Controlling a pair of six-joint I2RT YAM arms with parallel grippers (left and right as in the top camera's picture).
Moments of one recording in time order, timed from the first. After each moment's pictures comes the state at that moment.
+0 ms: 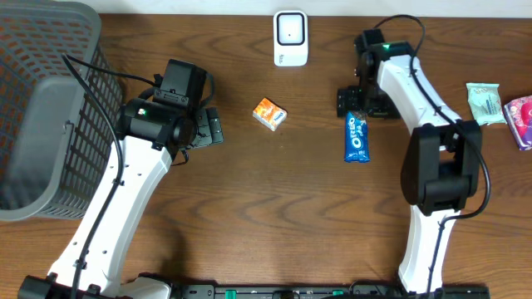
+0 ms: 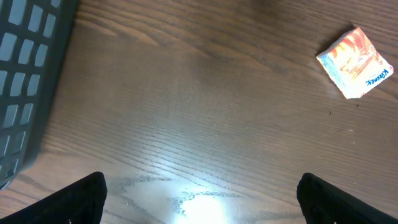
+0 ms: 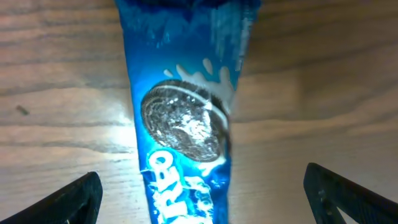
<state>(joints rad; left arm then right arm) -0.28 1.45 1.37 -1.13 -0.19 -0.46 0.13 2.22 1.81 -1.13 0.02 0.23</state>
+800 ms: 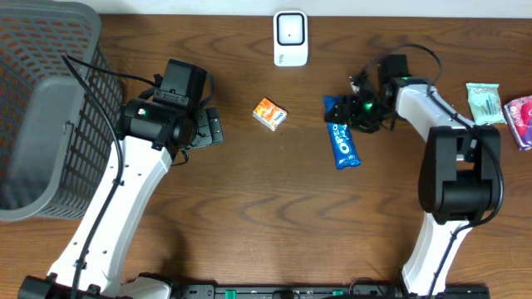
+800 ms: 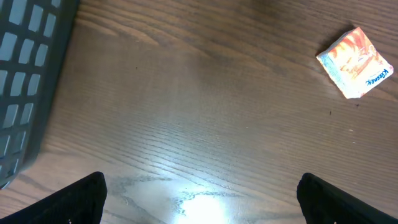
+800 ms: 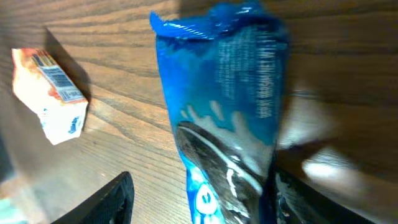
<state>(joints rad) -0.28 1.45 1.37 -1.13 -0.19 -0.46 0.06 2.14 1.44 -0.69 -0.56 0.18</state>
